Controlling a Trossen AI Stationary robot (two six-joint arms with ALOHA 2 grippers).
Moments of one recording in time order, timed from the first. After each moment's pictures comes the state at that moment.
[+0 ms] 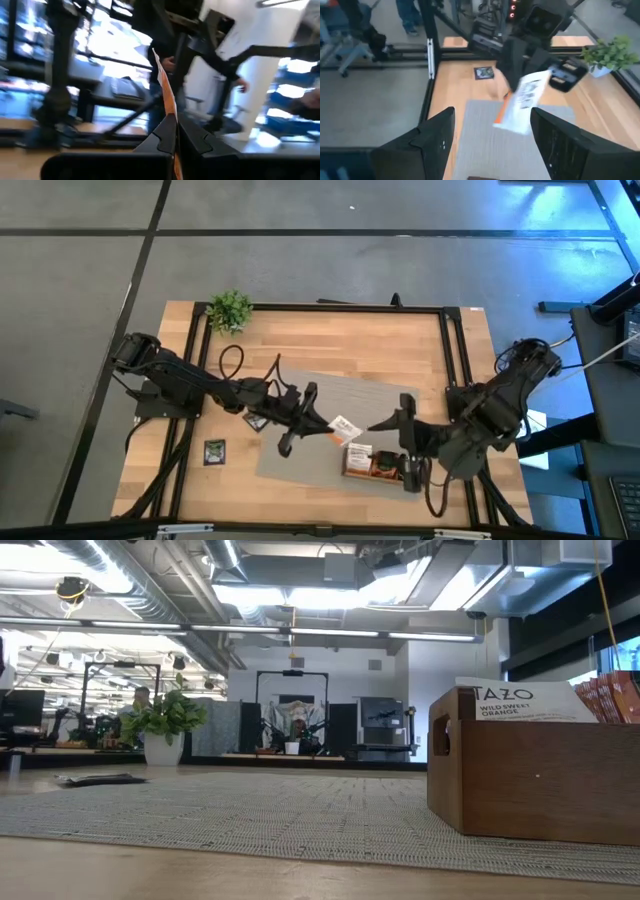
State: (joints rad) left arm -0.27 1.54 0.86 0.85 0.05 -0.27; right arm 0.74 1.49 1.68 -0.79 0.65 0.43
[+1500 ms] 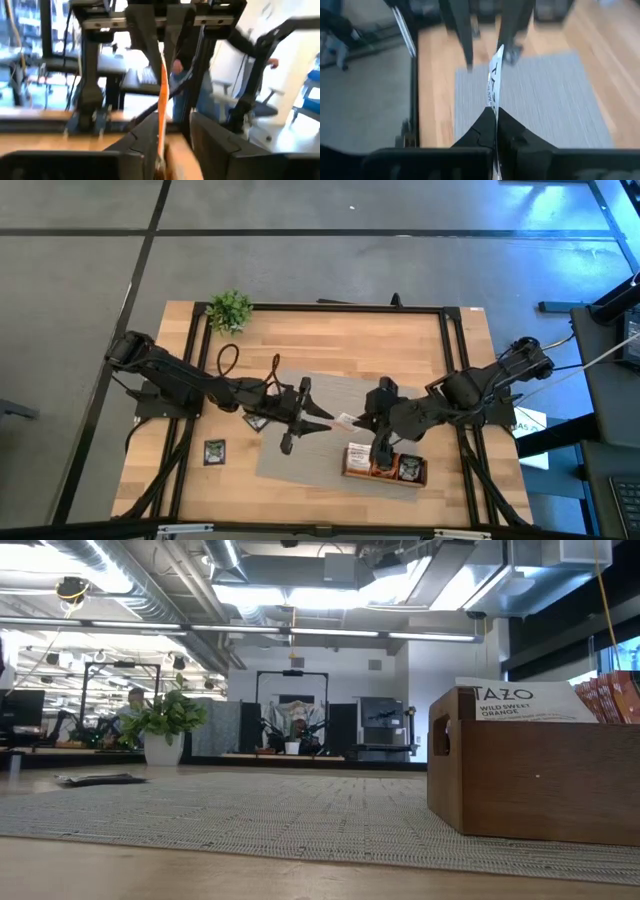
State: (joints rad) left arm -0.28 1.48 0.86 0.70 -0.06 -0.16; right arm 0.50 1.53 1.68 -0.90 0.35 0.61
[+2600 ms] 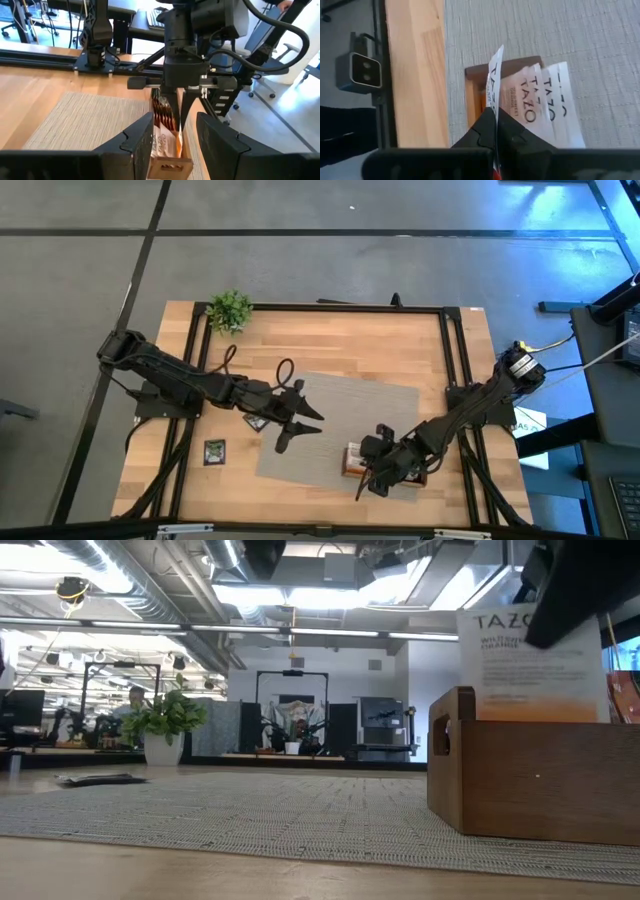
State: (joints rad) left arm -0.27 1.40 0.86 0.31 -0.07 -0.22; right arm 0.63 1.64 1.08 -0.42 0.26 0.85
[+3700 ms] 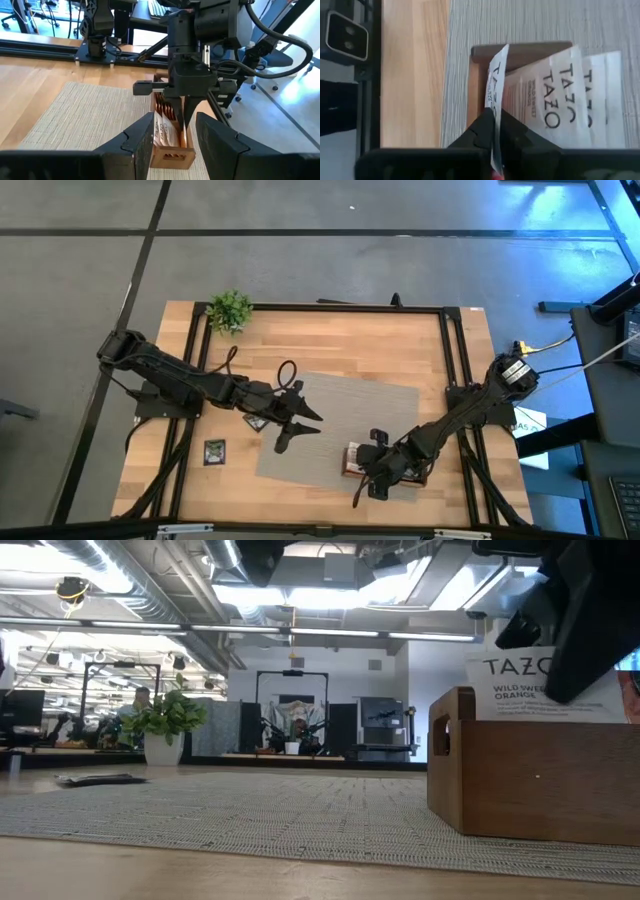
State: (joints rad) left arm -0.27 1.40 0.86 0.27 -0.07 -0.22; right arm 0.63 1.72 1.06 -0.36 0.21 0.72
